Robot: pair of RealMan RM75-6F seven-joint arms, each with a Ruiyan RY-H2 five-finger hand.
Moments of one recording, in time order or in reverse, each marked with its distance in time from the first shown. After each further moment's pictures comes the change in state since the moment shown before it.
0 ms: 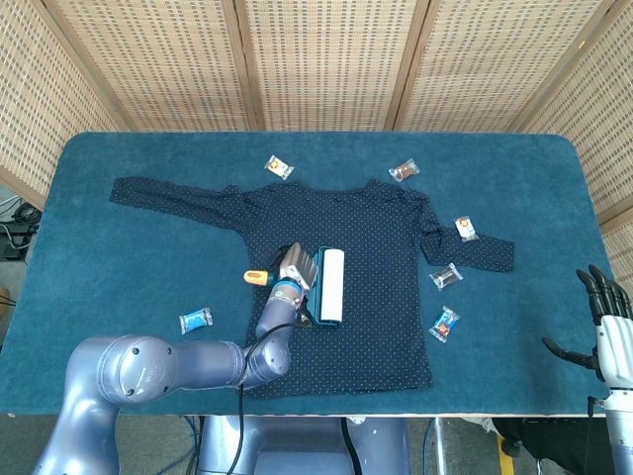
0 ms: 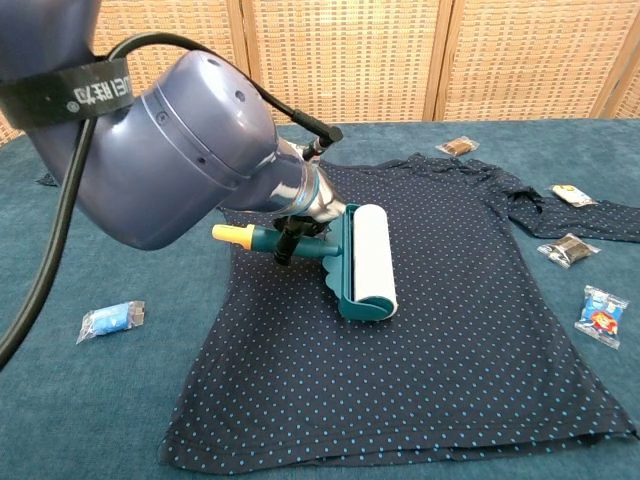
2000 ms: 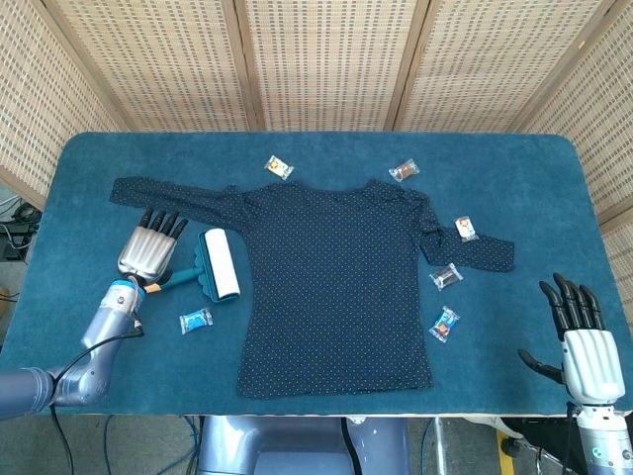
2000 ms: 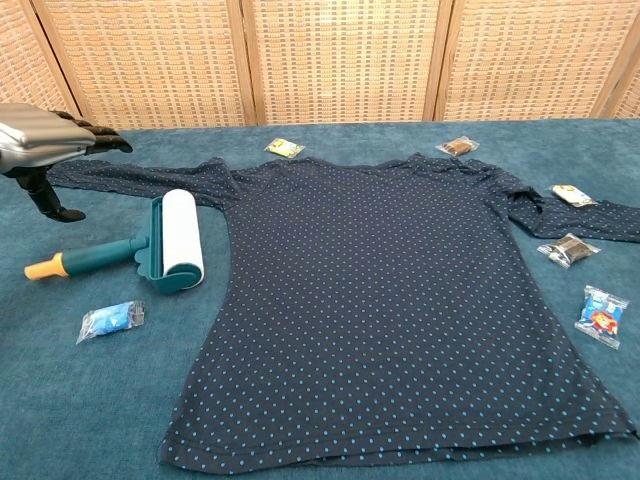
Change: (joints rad) left arm 0.720 0.477 0.154 -0.346 1.001 0.234 -0.911; right arm -0.021 -0.027 -0.052 -0.108 -0.140 0.125 -0.282
